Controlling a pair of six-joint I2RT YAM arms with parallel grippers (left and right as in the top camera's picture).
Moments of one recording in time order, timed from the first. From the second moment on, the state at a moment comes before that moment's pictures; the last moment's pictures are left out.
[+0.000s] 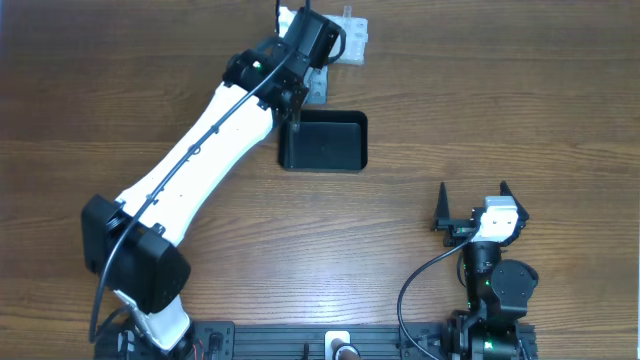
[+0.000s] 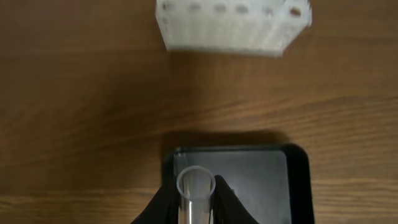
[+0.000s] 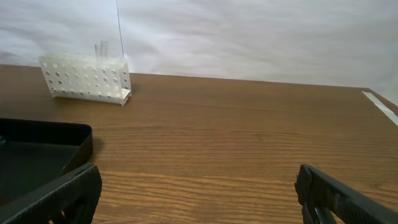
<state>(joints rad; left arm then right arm) -0.58 1.89 1.78 -0.90 -0.29 -0.45 -0.10 0.01 0.01 -0.06 -0.09 -0.07</state>
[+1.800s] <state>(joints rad) -0.54 2.19 1.78 -0.89 -0.15 -0.52 -0.10 0.01 0.01 -0.06 -0.09 -0.07</state>
